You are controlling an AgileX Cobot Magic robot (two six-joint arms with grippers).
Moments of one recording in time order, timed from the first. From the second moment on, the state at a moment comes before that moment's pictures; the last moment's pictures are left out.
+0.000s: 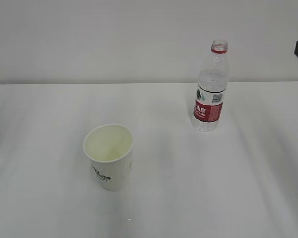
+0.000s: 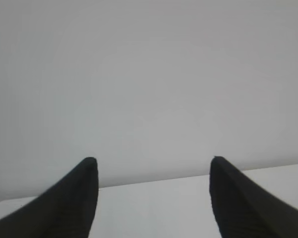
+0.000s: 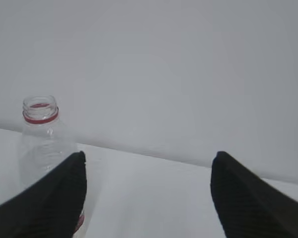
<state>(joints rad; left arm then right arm) 0.02 1.33 -0.65 0.08 -0.47 0.00 0.00 1.15 -0.56 -0.29 -0.32 0.11</state>
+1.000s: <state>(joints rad) 0.02 1.68 -0.03 0.23 -1.14 -0.10 0.00 1.48 -0.16 -0.35 -1.00 0.14</state>
